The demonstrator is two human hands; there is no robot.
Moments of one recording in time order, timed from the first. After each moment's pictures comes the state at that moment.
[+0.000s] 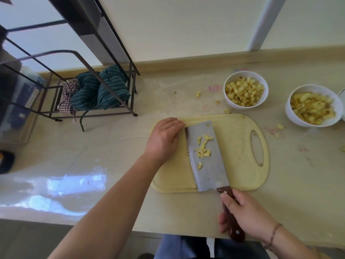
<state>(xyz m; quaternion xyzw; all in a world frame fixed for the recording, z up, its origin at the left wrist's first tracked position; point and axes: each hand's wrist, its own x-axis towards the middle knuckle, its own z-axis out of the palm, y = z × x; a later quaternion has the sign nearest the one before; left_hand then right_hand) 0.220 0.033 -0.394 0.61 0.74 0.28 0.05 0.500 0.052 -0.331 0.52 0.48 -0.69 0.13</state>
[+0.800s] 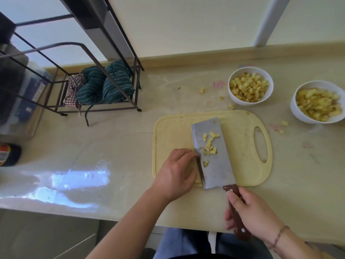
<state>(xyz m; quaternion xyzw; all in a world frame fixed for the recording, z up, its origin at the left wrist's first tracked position) 0.297 -0.037 -0.372 0.58 0.73 0.32 0.18 0.508 0.044 -0.328 0.55 0.50 -0.66 0.11</state>
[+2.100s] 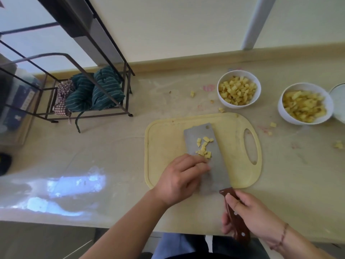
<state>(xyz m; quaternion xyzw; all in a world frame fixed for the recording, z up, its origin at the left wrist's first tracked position) 0.312 -0.015 -0.368 0.68 0.60 0.40 0.11 0.525 0.059 -0.338 0.51 0.44 -0.73 0.10</state>
